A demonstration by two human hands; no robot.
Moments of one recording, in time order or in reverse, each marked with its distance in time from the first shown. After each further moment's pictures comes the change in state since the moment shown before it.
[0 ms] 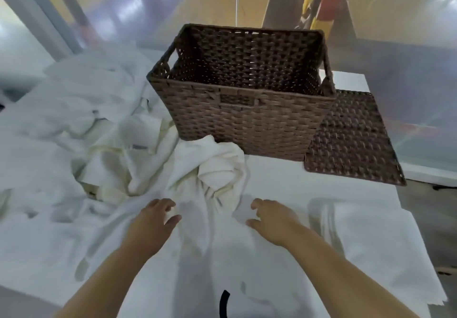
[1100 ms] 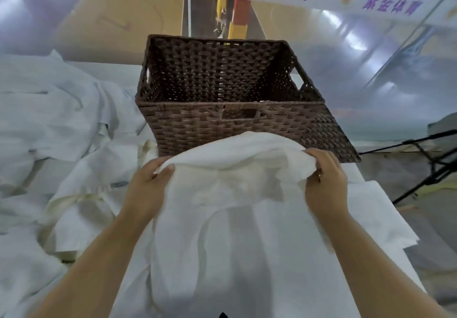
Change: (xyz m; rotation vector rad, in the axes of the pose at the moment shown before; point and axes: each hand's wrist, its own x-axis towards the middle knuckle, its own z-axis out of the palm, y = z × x) left_hand 0.124 0.009 -0.086 -0.775 -0.067 0.170; right_hand -0.031 -0.053 -0.064 0.286 1.327 0.112
